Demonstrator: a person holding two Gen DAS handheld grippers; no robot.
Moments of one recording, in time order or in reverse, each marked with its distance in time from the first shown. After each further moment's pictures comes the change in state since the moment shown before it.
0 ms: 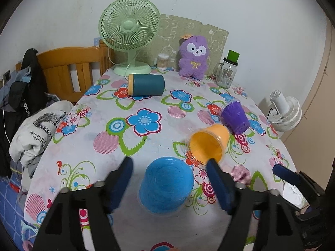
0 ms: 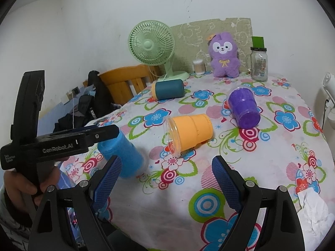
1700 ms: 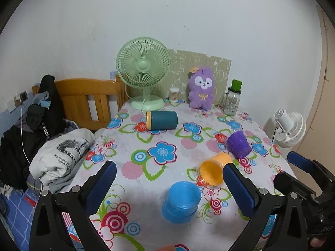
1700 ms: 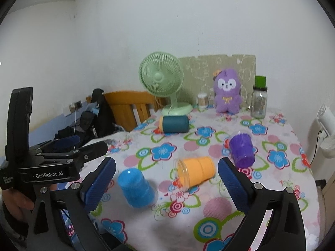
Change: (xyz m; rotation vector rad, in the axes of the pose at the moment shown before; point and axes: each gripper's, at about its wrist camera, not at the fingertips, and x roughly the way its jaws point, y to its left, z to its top) left arm -0.070 0.002 0.015 0.041 -0.205 0.095; right arm -0.044 0.038 0.046 -0.083 -0.170 -0.037
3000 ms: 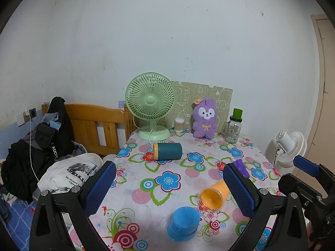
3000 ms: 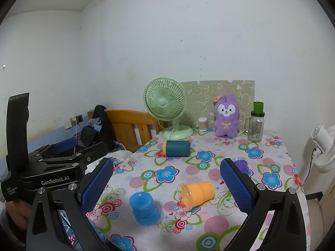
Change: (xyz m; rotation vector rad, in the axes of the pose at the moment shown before) left arm -0.046 0.002 0.022 -0.002 -0.177 0.039; right arm -0.031 0.023 0.031 -0.033 -0.116 -0.016
